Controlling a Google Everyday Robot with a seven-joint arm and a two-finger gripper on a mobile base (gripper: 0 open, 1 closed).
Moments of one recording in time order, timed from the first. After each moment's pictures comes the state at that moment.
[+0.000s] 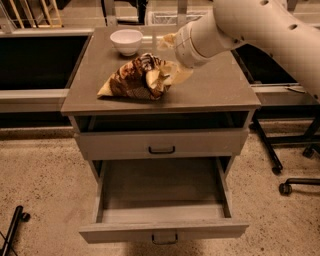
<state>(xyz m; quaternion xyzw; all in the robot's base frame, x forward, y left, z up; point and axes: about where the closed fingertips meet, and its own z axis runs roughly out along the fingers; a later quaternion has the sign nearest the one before) 0.665 -0.027 0.924 -0.75 0.51 -0.08 0.40</state>
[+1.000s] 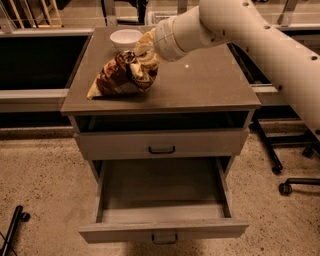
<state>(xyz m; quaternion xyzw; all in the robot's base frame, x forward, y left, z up) 0.692 0.045 0.940 -0.78 0.39 -0.04 0.49</state>
